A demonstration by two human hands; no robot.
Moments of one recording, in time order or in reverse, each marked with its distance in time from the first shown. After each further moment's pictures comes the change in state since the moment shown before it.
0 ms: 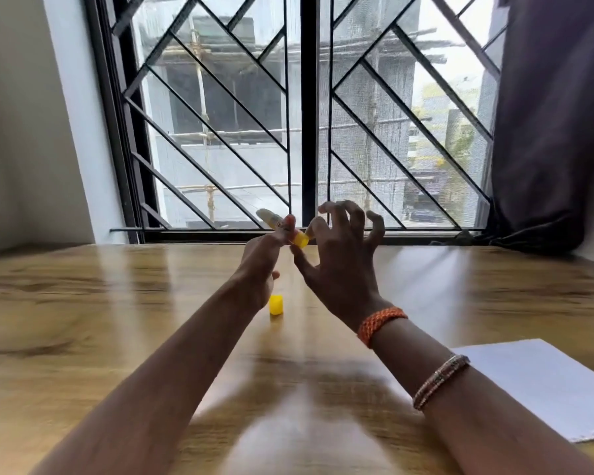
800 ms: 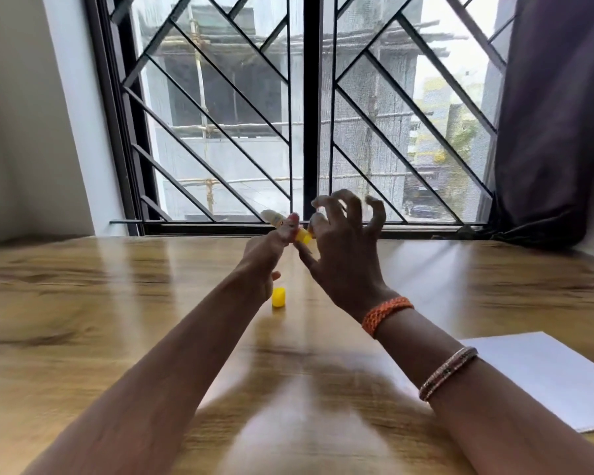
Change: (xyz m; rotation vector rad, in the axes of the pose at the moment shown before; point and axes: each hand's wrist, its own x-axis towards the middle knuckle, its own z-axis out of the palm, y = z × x) left_hand 0.003 -0.005 -0.001 0.035 0.053 -0.095; right_hand 0.002 0.000 -0.003 -0.078 0.044 -0.114
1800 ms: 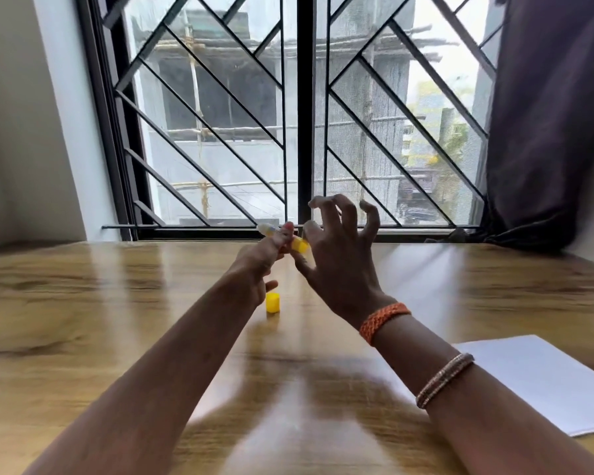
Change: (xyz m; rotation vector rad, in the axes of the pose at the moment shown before) left_hand -0.002 0.003 -0.001 0.030 -0.015 -0.087; right_hand -0.004 0.004 0.001 -0.023 -0.008 -0.033
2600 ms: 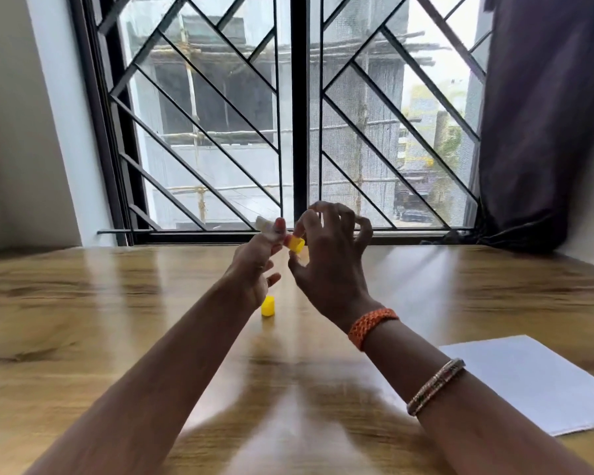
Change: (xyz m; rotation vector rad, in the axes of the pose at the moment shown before) left_hand -0.004 0.005 0.005 -0.163 -0.073 0.053; right_hand 0.001 -0.007 -0.001 0.221 -0.055 0.164
